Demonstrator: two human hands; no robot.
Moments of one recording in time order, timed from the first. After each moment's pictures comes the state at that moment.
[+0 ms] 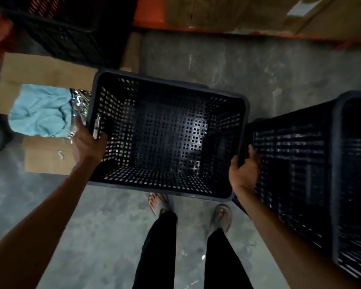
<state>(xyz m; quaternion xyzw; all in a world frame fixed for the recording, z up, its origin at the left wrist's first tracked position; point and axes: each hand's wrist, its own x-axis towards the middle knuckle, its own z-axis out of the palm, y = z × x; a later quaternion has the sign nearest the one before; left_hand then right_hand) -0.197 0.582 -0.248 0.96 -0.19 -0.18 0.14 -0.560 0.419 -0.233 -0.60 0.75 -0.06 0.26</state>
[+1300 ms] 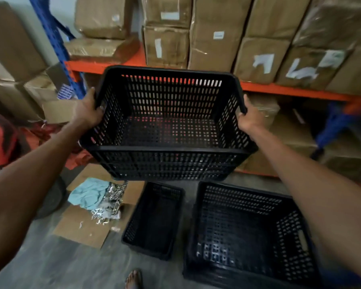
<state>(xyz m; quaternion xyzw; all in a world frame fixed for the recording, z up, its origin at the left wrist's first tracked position) -0.333 0.538 0.357 0.91 -0.31 0.09 0.28 -0.668 0.216 0.344 -0.79 0.53 -0.22 0.23</state>
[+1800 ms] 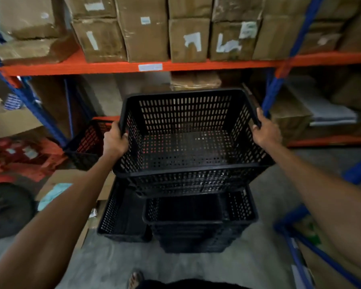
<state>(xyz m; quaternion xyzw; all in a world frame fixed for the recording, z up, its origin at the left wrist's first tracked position) -0.614 0.434 0.252 0.88 -0.33 -0.03 0.32 -1.000 0.185 0.267 -0.73 0.63 -0.21 0.17</state>
